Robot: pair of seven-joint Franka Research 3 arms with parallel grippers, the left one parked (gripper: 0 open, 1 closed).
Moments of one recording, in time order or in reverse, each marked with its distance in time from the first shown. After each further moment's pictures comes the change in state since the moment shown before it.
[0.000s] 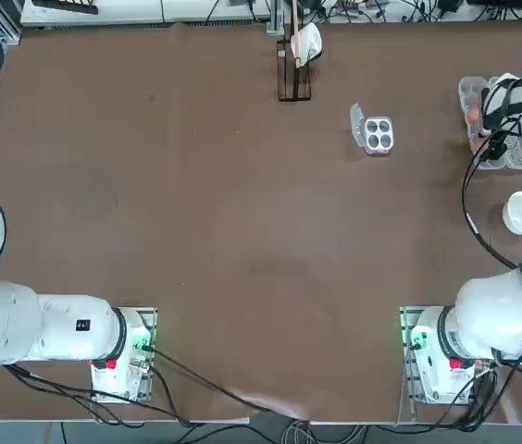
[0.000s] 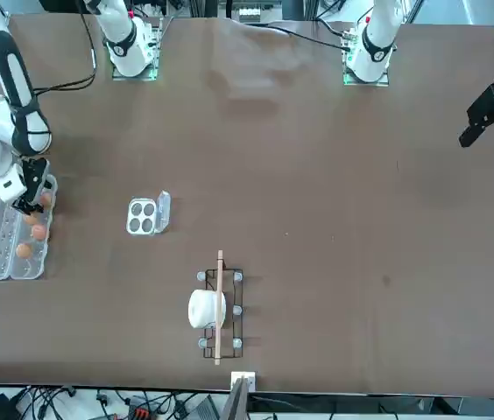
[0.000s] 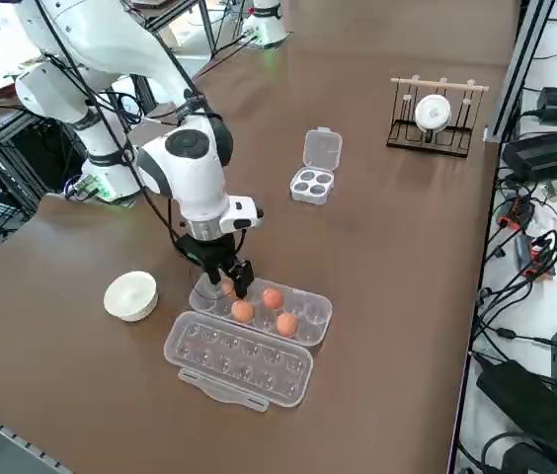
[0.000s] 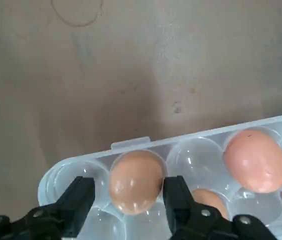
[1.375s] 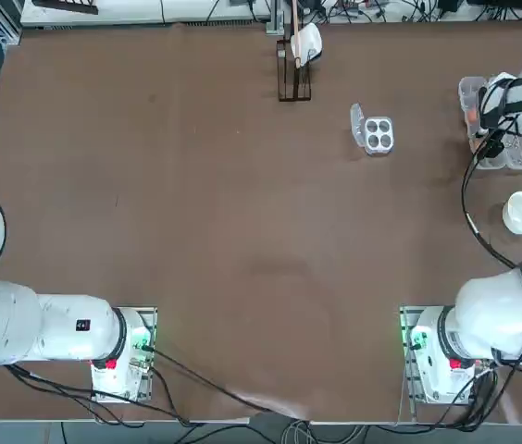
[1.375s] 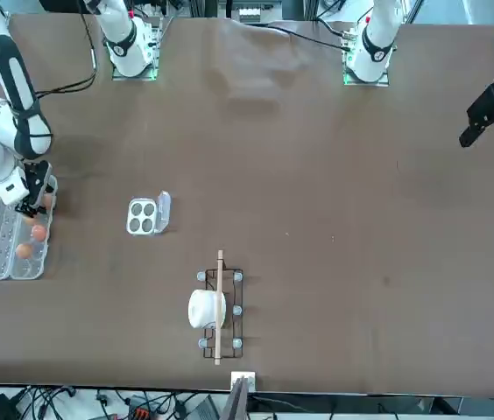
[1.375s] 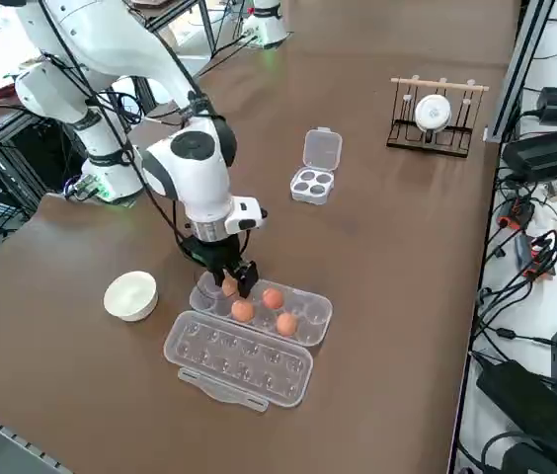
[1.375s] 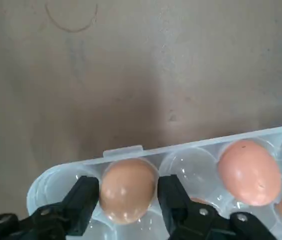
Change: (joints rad) arm -0.002 0.017 0.015 0.019 0.000 0.001 -0.016
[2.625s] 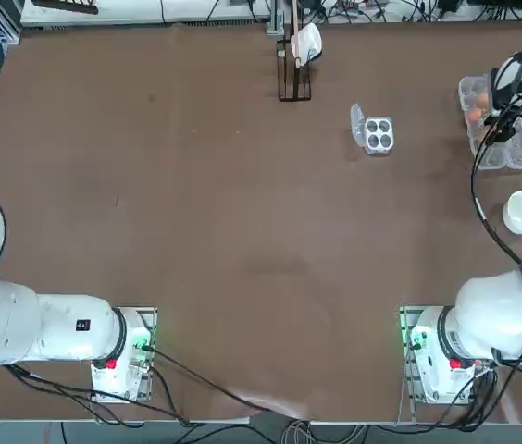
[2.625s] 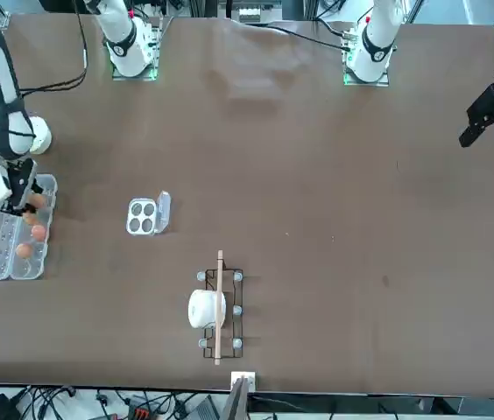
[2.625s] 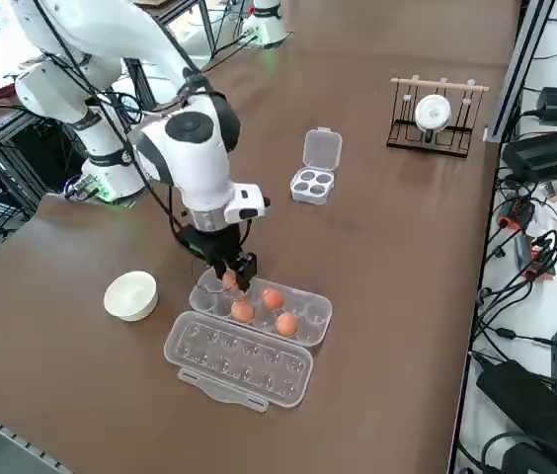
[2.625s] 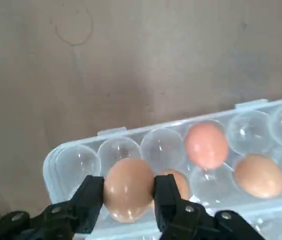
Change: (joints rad) arm -0.007 -0.080 0.002 0.093 0.041 -0.202 -0.017
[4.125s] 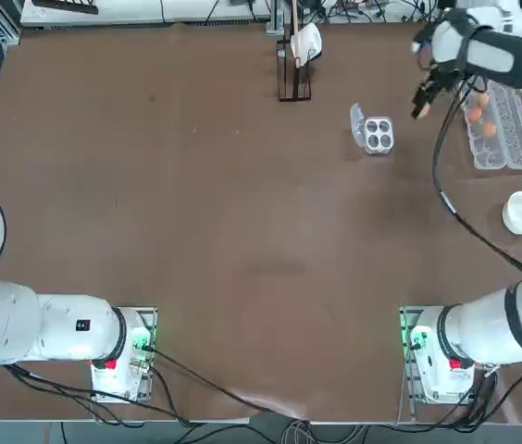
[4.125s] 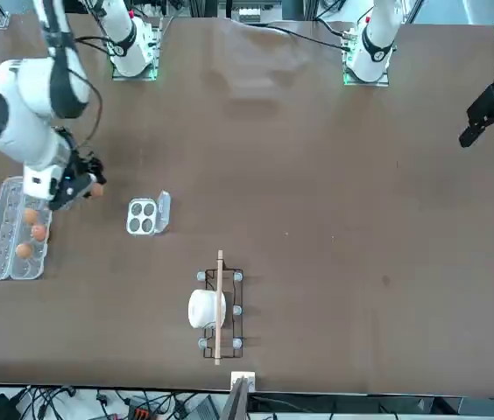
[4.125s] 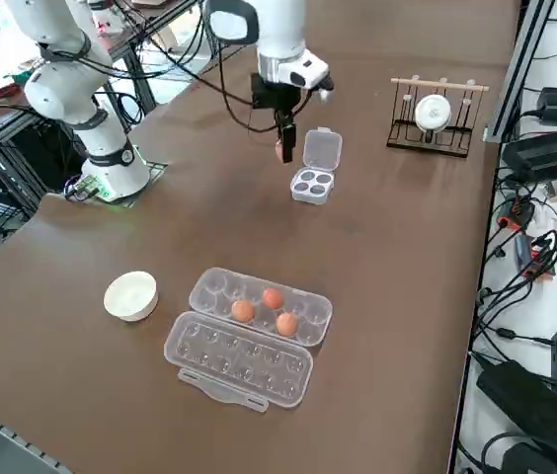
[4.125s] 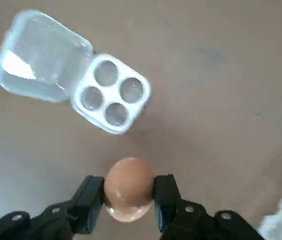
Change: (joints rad) arm 0.518 -0.232 0.036 -0.024 0.046 -0.309 1.372
